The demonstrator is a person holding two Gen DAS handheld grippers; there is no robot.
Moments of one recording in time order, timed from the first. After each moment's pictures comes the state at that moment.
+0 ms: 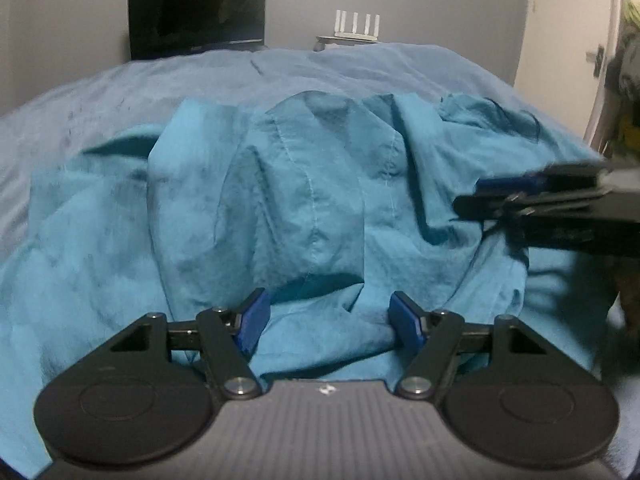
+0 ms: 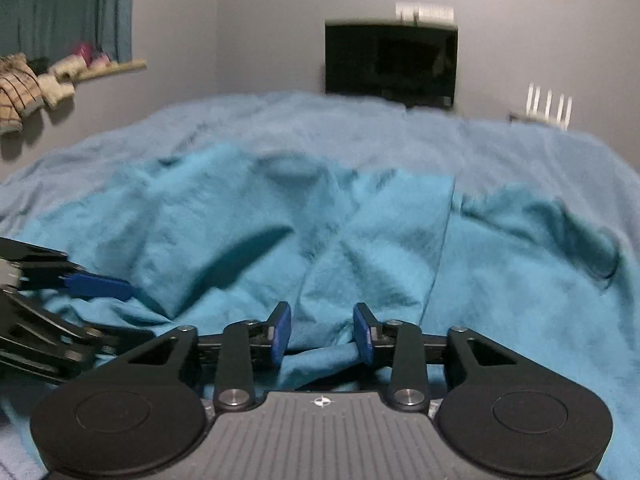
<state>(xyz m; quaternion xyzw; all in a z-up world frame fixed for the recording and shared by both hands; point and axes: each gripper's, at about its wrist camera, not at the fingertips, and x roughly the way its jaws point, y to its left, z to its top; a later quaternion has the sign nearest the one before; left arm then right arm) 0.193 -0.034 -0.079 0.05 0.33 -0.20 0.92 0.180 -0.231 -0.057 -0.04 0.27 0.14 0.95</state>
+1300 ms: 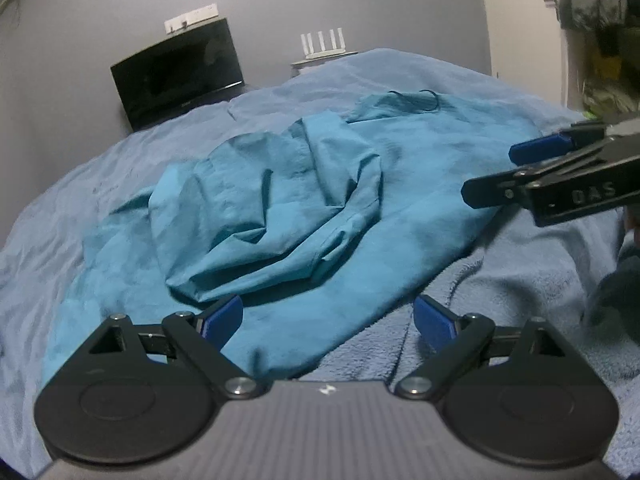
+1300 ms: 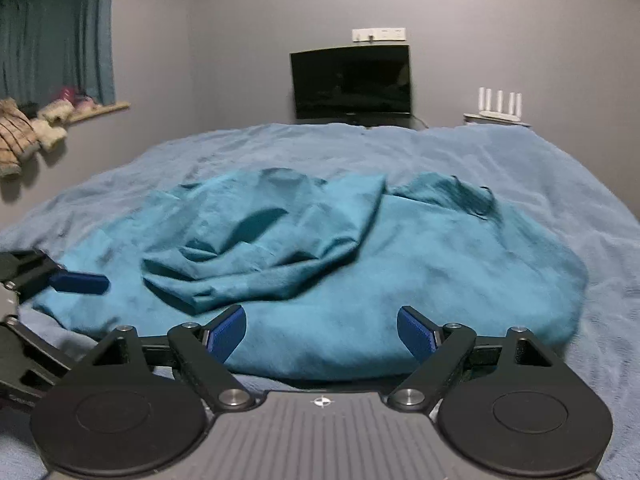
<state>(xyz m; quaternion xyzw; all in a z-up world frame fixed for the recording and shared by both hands) 0.026 -0.089 -0.044 0.17 0.28 -0.18 0.93 0.019 -0.289 -0.025 0.00 0.26 0.08 0.96</state>
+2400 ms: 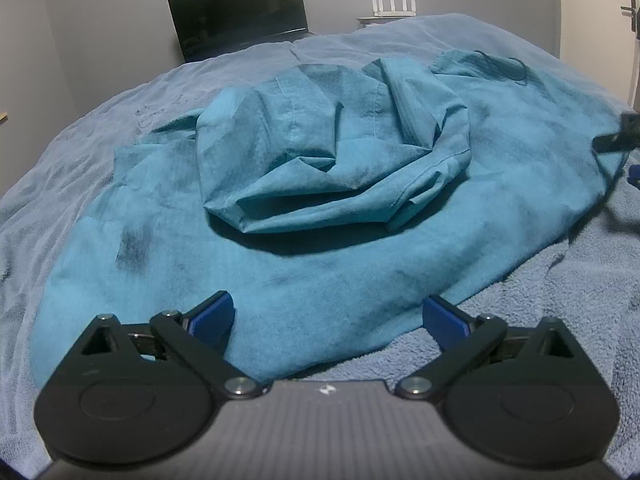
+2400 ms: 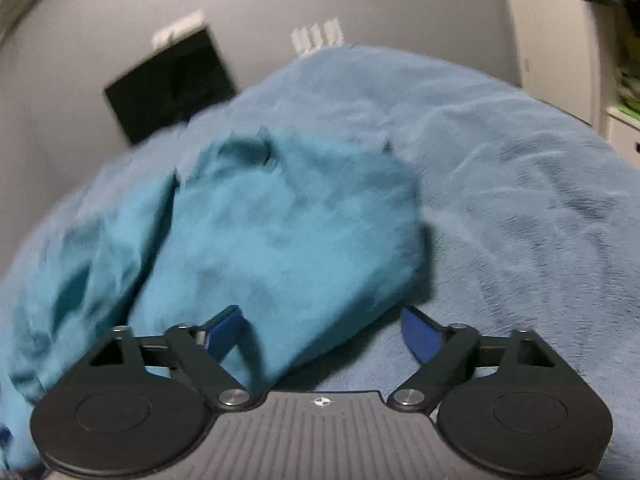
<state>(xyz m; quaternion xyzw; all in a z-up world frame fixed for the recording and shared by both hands) 0.064 -0.060 -0.074 0.12 0.35 -0.09 0.93 0.058 -0.399 -0.064 0.22 0.28 -0.13 0.93</state>
